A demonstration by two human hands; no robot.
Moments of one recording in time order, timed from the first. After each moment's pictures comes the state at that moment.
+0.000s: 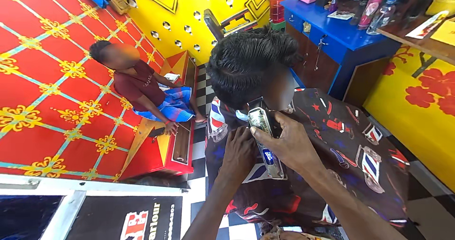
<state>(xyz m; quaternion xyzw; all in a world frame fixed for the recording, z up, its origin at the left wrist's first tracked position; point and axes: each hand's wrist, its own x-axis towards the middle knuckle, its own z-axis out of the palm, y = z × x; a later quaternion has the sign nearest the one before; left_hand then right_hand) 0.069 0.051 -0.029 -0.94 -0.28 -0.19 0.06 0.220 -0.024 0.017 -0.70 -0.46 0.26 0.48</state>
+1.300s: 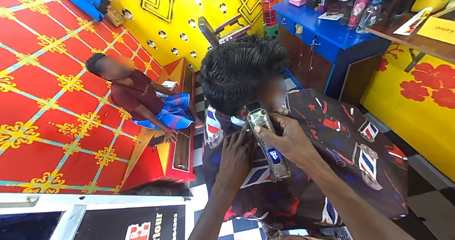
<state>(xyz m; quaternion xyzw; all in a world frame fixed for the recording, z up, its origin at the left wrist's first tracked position) 0.072 0.054 -0.038 -0.93 -0.28 -0.21 0.08 0.245 -0.024 0.002 -0.55 -0.43 0.39 0.61</state>
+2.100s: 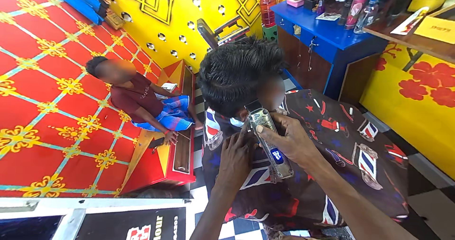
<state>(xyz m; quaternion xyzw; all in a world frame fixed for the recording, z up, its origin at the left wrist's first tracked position) 0.071 0.055 -0.039 -0.93 -0.28 -0.22 0.08 0.250 -0.026 0.005 -0.54 -0.43 0.39 0.61</state>
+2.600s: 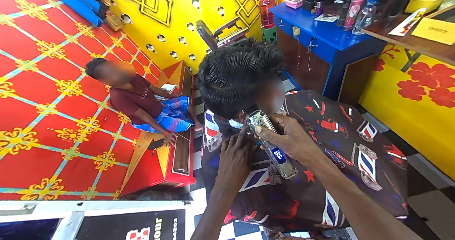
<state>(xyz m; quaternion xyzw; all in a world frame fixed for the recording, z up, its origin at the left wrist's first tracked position) 0.072 0.054 -0.039 -0.93 -0.28 -0.22 0.08 0.261 -0.022 0.005 -0.52 -0.44 0.44 0.59</state>
